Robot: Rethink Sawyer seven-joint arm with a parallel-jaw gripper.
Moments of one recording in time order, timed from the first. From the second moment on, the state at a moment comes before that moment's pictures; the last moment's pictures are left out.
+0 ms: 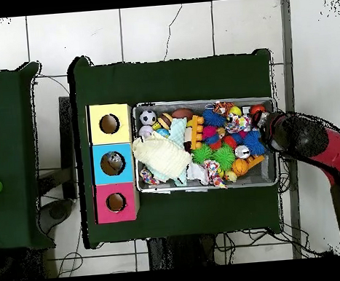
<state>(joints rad) -0.91 -0.51 0.41 1.43 -0.37 0.55 1.65</state>
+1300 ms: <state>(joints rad) -0.91 -0.41 0.47 1.32 -0.53 0.70 1.57</state>
